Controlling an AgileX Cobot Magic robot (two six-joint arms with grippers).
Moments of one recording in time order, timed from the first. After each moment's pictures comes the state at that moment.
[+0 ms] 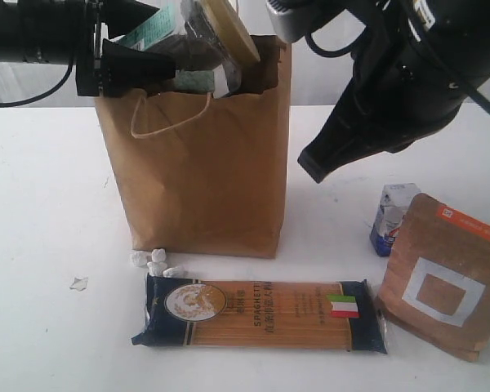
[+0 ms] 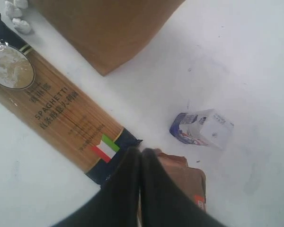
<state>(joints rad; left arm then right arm) -0.09 1.87 -1.50 -1.54 1.29 2.07 0.77 1.34 -1.37 -0.30 1.22 0.09</state>
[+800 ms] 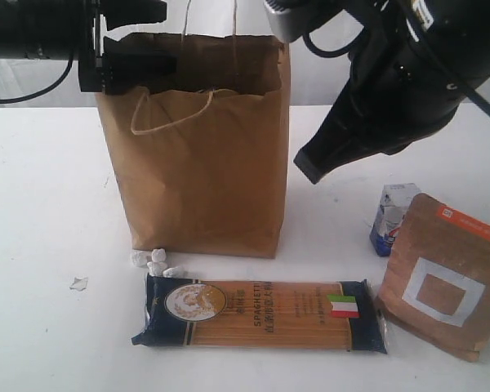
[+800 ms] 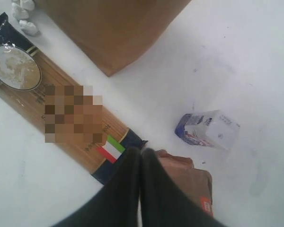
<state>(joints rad) -0.09 1.87 -1.51 -1.56 1.27 2.09 0.77 1.34 -1.37 -0.28 1.21 0.09</state>
